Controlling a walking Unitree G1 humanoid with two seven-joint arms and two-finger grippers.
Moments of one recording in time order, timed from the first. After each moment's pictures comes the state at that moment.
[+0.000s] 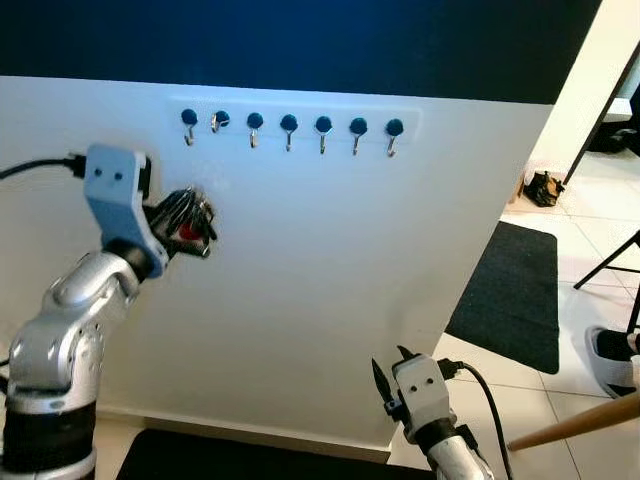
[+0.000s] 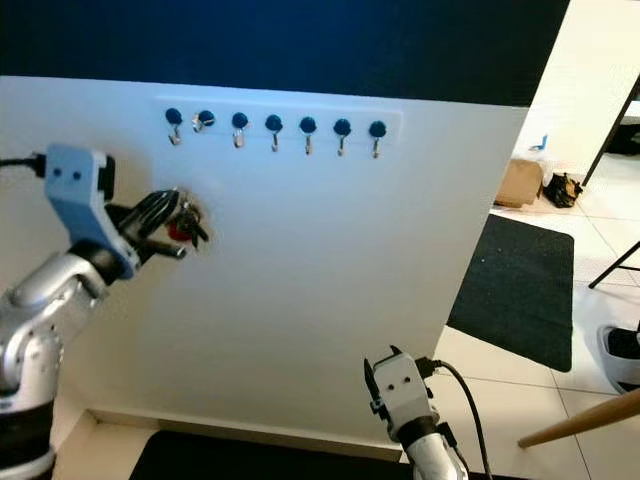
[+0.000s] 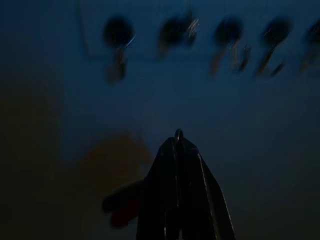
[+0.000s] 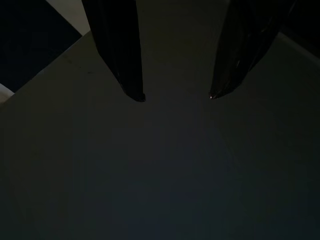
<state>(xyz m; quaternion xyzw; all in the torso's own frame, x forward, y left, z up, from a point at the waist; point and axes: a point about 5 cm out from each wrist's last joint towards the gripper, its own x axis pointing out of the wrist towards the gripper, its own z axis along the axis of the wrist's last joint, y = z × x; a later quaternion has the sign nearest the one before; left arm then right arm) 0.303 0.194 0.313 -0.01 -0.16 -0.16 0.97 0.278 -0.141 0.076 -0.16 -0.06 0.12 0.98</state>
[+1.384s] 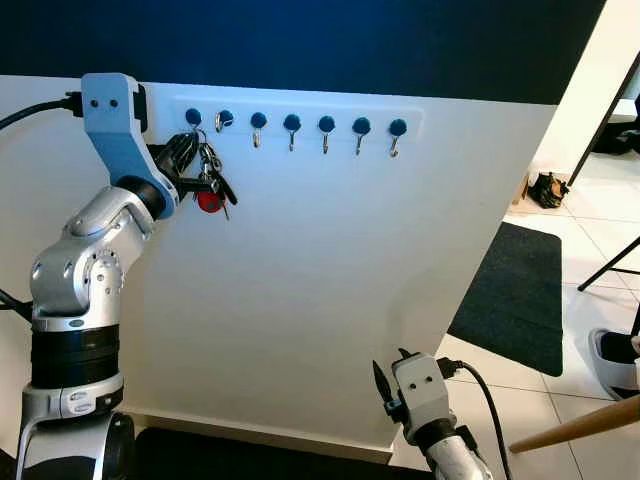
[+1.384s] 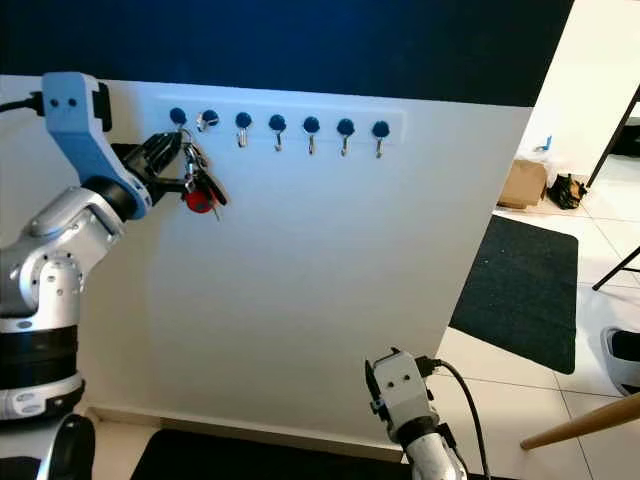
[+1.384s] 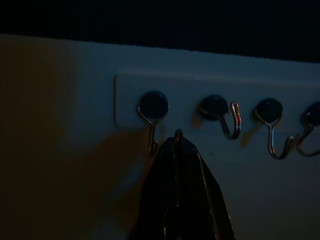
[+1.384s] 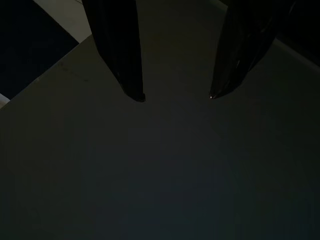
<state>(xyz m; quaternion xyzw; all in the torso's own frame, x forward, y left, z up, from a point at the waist) 0.337 0.196 0.355 -0.04 -0.18 -0.12 0.98 0.278 -0.141 0.074 -0.15 -0.04 0.11 0.98</state>
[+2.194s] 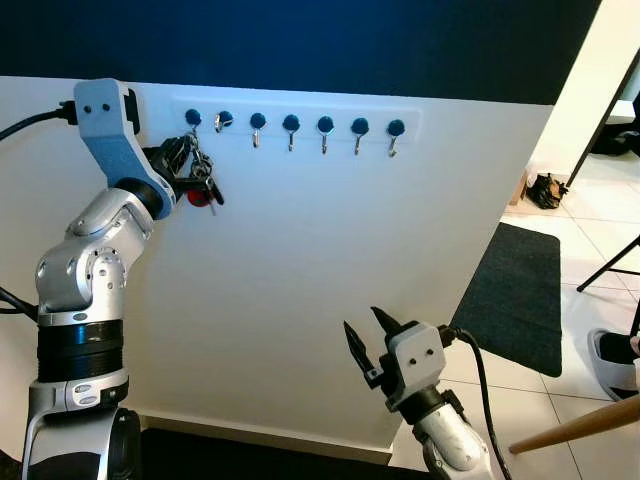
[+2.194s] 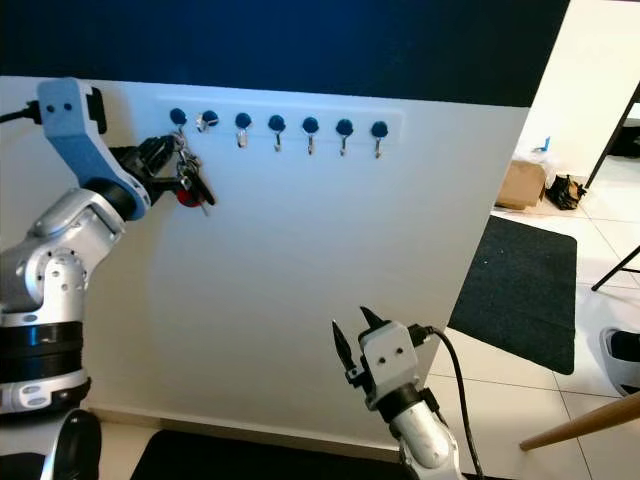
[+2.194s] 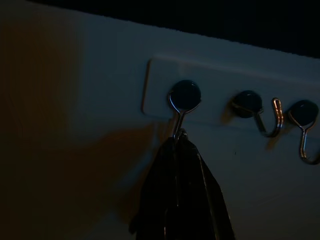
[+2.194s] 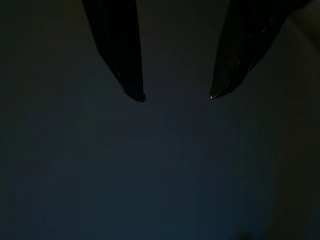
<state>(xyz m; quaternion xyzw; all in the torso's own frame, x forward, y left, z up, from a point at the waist) 0.346 0.202 0.347 -0.09 -0.17 -0.10 0.98 0.278 -0.102 0.146 -0.08 -0.17 0.23 0.96</state>
